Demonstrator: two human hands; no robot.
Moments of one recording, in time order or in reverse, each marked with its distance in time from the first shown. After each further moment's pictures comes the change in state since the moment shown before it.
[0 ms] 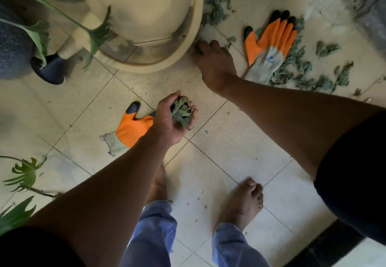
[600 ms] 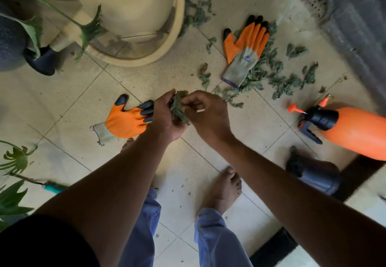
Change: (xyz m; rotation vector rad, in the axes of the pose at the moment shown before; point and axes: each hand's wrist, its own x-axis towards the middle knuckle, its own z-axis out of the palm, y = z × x) left_hand -0.030 -0.038 0.032 -0.066 -0.040 0.049; right_hand -0.165 -0.052 -0.078 1.243 0.125 0.470
